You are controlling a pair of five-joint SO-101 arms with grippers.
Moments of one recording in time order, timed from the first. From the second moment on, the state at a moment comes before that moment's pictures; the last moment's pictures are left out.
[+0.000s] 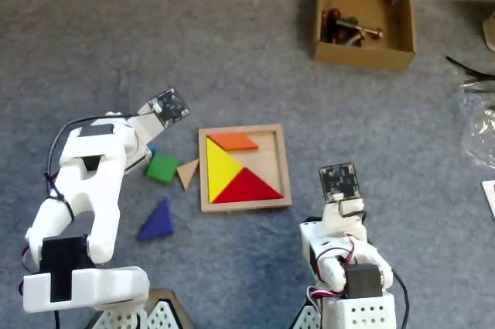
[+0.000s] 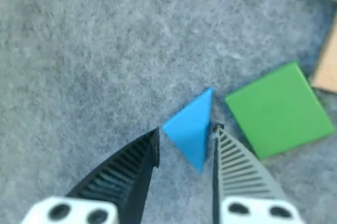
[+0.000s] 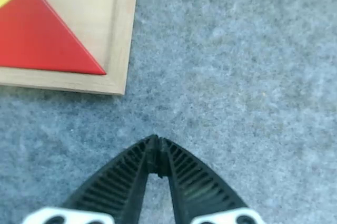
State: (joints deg) left arm -13.7 -6.1 41.7 40.0 -56.7; right arm -8.2 -104.7 95.7 72.6 7.8
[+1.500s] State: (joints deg) left arm -13.1 9.4 31.1 43.2 -57.0; right arm -8.2 -104.7 95.7 72.6 7.8
